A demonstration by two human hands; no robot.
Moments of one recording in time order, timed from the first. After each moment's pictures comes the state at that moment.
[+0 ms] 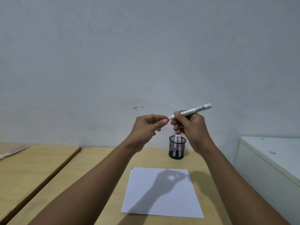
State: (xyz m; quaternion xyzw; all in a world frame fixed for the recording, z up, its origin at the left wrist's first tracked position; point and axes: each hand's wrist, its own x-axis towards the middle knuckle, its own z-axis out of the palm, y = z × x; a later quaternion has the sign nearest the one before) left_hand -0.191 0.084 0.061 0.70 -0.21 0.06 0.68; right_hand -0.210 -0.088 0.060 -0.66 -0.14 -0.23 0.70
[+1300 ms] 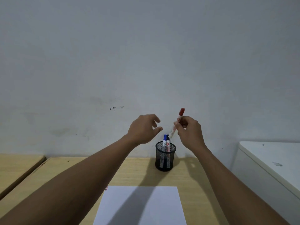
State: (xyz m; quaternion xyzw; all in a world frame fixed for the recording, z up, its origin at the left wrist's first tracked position) left_hand -0.037 0.010 0.041 0.91 -0.25 0.21 0.27; right_hand -0.068 -0.172 0.016 -0.82 -0.01 -0.33 0.47
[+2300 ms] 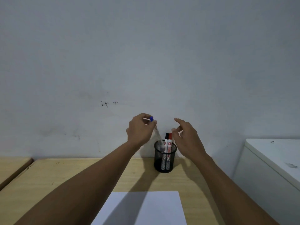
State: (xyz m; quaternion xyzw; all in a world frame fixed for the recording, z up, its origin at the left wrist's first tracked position) left_hand 0.023 -0.014 -0.010 0.82 -0.08 0.19 0.54; right_hand -0.039 -0.182 -0.026 -0.90 0.01 -0.26 0.36
